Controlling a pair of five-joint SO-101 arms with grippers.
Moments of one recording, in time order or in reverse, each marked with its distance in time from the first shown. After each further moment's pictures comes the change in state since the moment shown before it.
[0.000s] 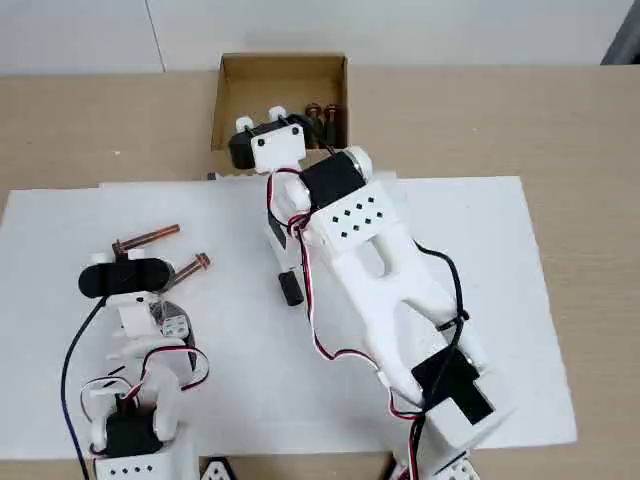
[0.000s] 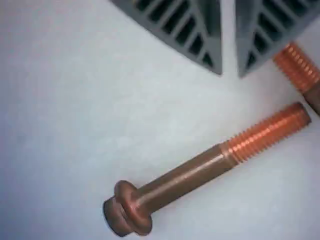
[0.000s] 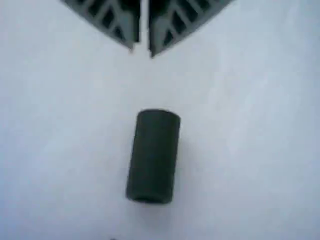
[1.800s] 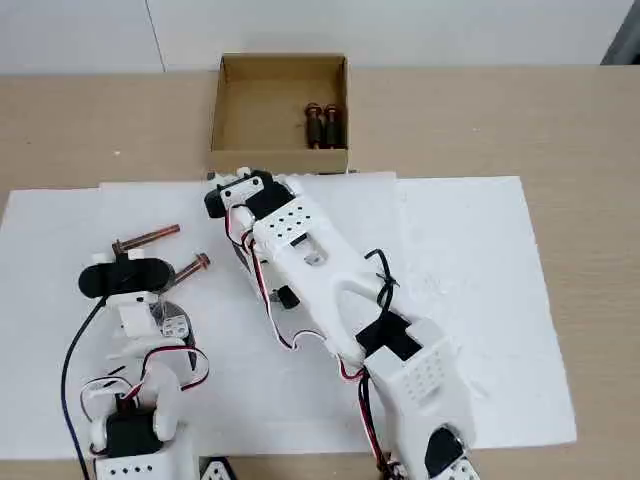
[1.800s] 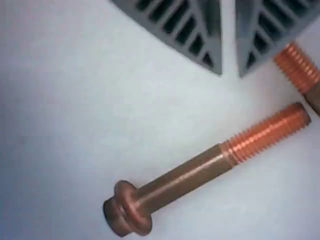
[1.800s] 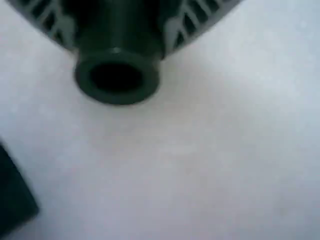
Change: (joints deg) left arm 0.0 0.0 0.0 0.0 0.0; right arm -5.1 23.1 0.2 -10.5 -0.5
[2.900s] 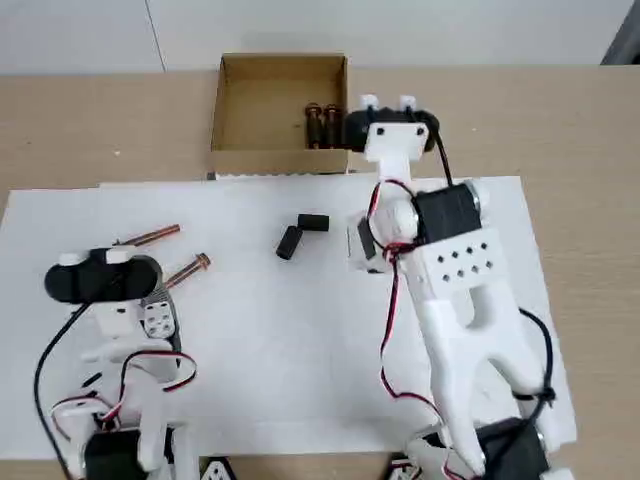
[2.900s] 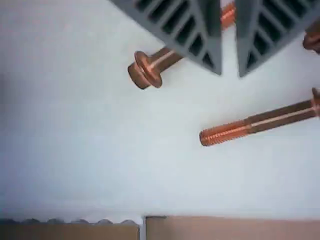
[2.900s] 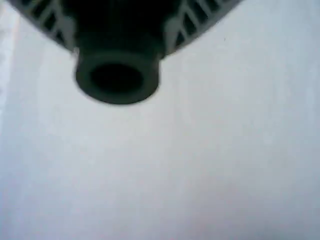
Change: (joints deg) left arm 0.0 0.8 -18.2 2.4 -5.3; right arm 19.8 -48.7 20.3 9.0 -7.4
